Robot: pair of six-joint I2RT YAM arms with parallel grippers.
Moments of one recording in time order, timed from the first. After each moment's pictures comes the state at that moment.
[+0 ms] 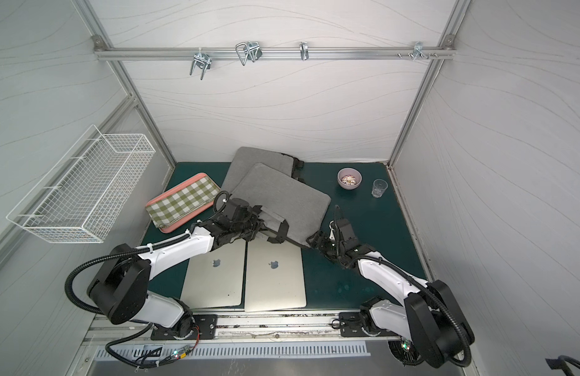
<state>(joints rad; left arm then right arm) -0.57 1.48 0.85 -0.13 0.07 -1.64 0.49 1.18 0.47 -0.09 -0.34 1.03</state>
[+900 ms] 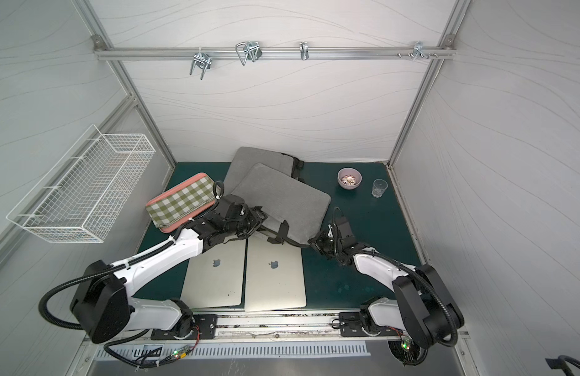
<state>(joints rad) -0.62 1.31 0.91 -0.29 0.12 -1.12 0.48 1.25 0.48 0.03 -0.40 1.19</state>
